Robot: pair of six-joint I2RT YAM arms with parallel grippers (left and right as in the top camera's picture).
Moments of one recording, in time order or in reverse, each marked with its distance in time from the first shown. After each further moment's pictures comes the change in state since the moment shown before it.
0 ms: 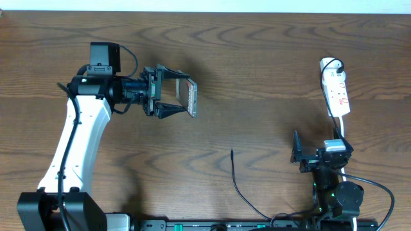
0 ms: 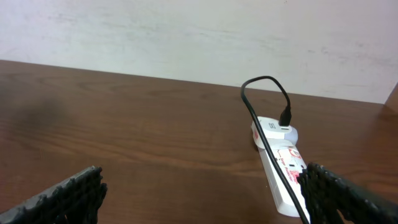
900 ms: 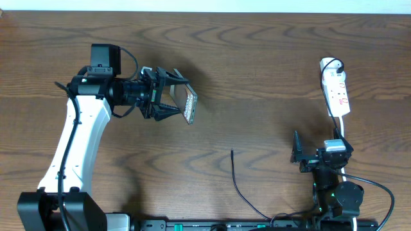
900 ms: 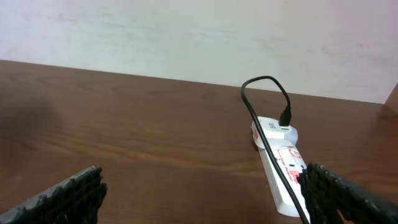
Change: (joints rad) left arm 0.000 0.000 0.000 -0.051 -0.107 0.238; right arm 0.000 0.000 0.000 0.000 0.000 0.000
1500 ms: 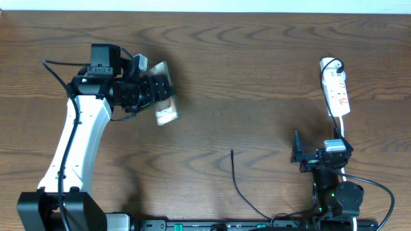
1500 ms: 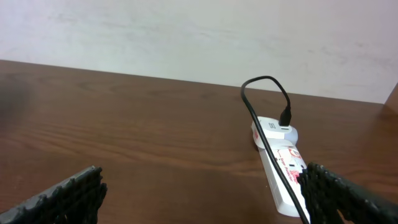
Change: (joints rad) left arm 0.000 0.000 0.000 -0.003 -0.473 0.716; right arm 0.000 0.000 0.000 0.000 0.000 0.000
